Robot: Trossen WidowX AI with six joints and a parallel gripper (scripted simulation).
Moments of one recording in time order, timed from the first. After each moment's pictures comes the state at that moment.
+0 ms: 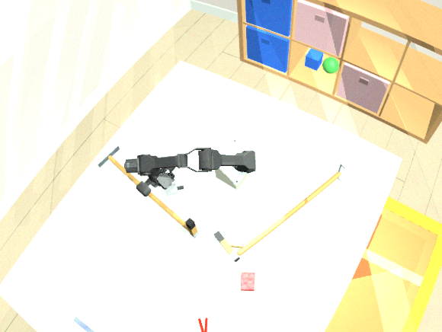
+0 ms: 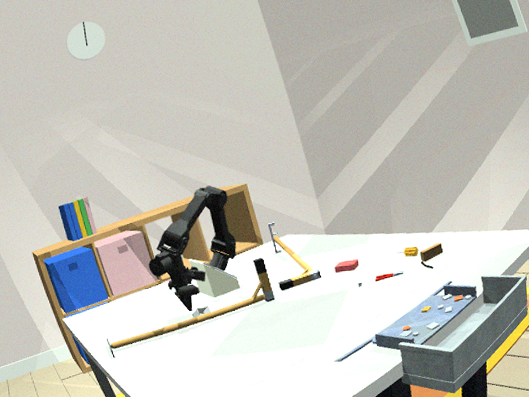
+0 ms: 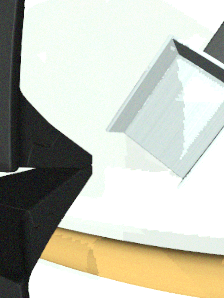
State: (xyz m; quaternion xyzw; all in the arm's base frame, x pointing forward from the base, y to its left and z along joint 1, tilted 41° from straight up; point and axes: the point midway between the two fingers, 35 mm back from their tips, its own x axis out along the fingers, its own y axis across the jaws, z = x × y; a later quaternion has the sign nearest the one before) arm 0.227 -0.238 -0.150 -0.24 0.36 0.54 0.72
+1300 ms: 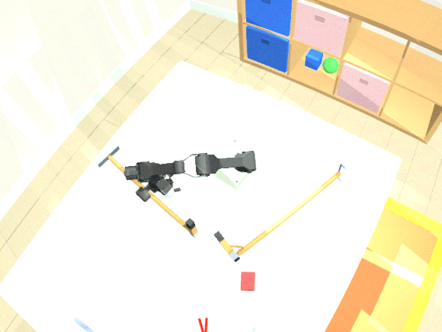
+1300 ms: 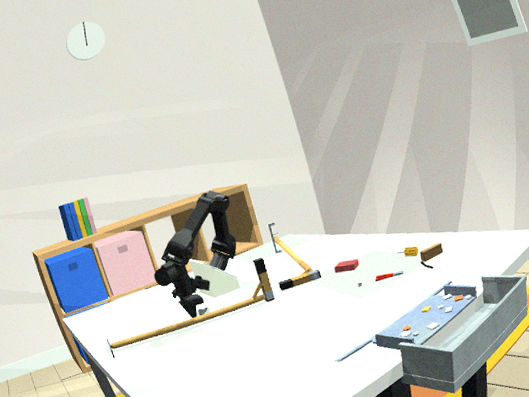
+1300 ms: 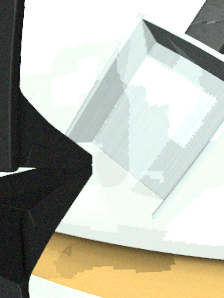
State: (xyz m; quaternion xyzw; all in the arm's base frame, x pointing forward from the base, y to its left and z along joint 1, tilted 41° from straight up) arm 0.245 -0.221 -0.173 -0.24 0.36 0.54 0.72
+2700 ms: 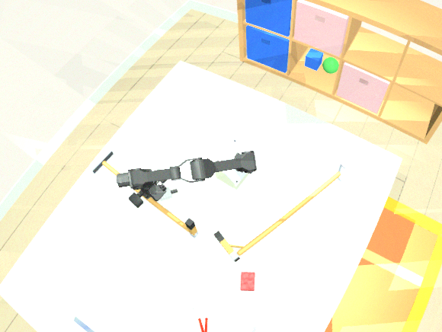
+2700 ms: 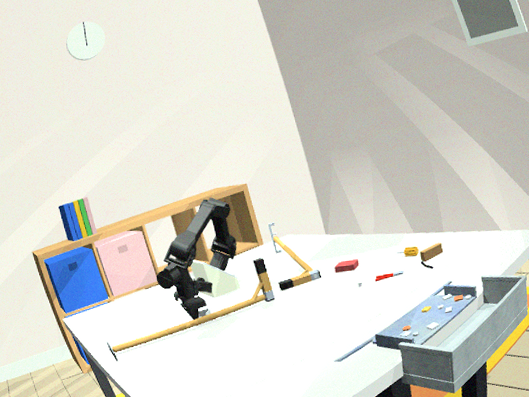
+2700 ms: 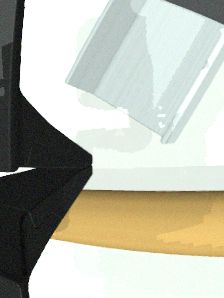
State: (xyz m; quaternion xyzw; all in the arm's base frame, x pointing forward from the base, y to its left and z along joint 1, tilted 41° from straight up) arm 0.283 -0.237 -0.175 -0.23 0.36 0.54 0.72
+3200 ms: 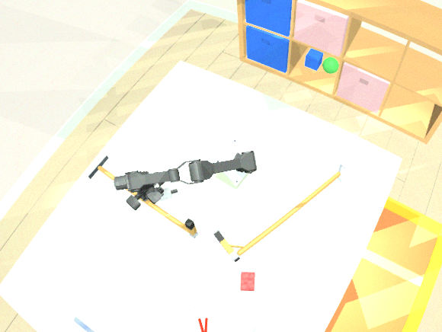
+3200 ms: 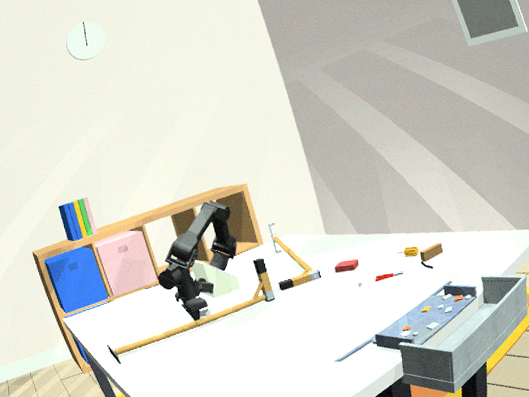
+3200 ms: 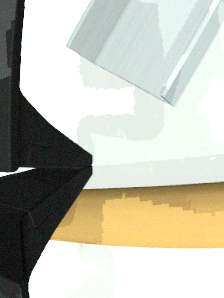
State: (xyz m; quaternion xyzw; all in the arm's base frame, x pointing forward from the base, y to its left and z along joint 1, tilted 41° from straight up) arm 0.297 -0.242 -0.175 -0.23 0.36 0.54 0.72
